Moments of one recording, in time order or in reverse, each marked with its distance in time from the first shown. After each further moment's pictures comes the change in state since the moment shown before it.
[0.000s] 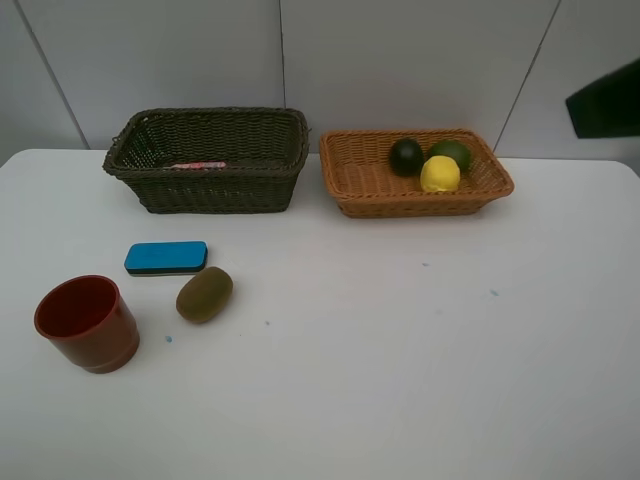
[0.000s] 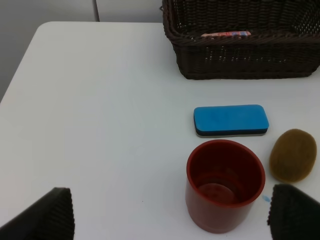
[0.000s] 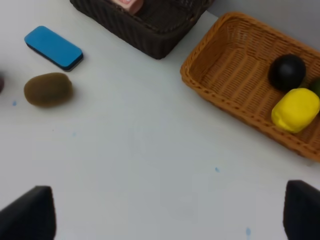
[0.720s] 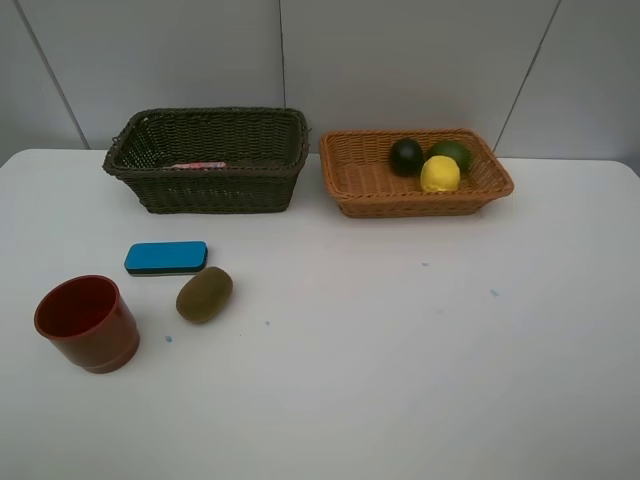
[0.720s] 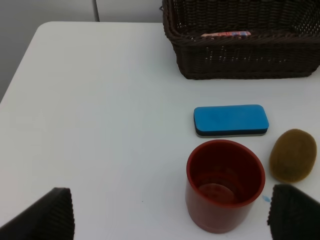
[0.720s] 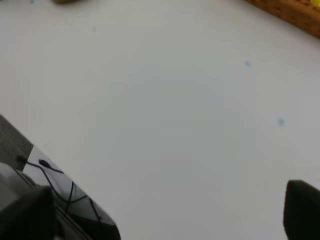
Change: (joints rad) left arm 0.000 0.000 0.000 0.000 0.000 0.000; right arm 0.001 -0.427 0.331 0.047 0.186 0.000
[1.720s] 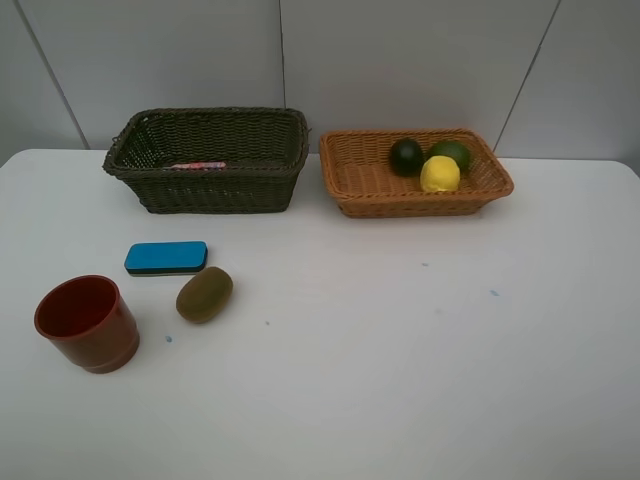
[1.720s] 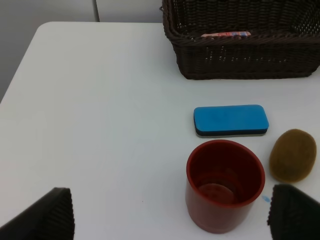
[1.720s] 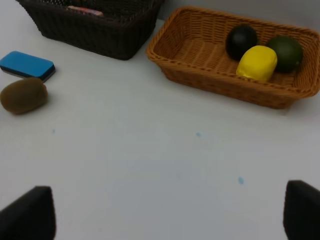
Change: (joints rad) left arm 0.000 0.000 0.000 0.000 0.000 0.000; right arm -0.235 -0.282 0.148 0.050 -0.209 0.000
